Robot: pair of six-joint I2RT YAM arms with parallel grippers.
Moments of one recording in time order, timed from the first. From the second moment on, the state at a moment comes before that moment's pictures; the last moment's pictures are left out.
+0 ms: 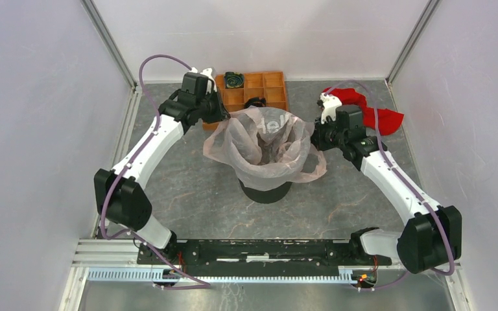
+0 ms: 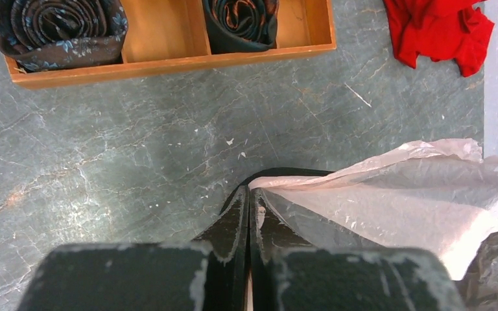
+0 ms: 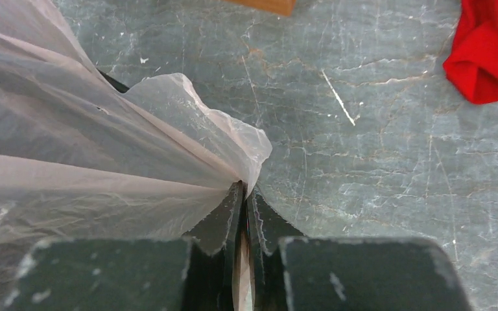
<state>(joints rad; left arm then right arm) -0.37 1.58 1.48 -0.58 0.14 -0.46 0.28 1.26 0.98 -0.35 -0.19 0.06</state>
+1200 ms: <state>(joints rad) -0.35 0.97 0.89 -0.63 0.13 -0.53 0.28 0.89 0.67 -0.39 -0.17 0.12</state>
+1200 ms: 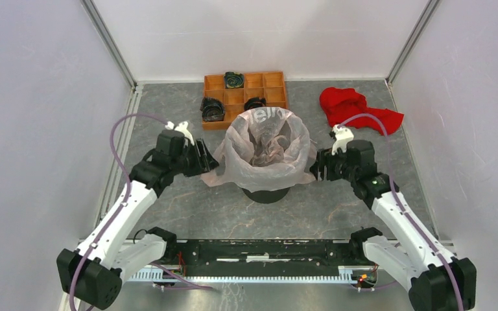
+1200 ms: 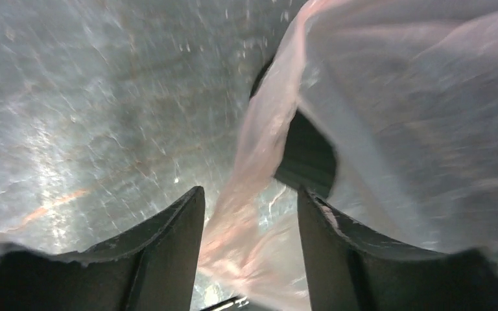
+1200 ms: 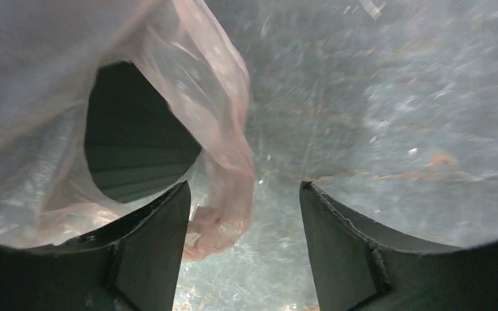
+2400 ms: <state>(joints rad) -0.43 1.11 0.46 -0.24 0.08 -0.76 0.29 0.95 0.50 -0.25 0.05 0.19</state>
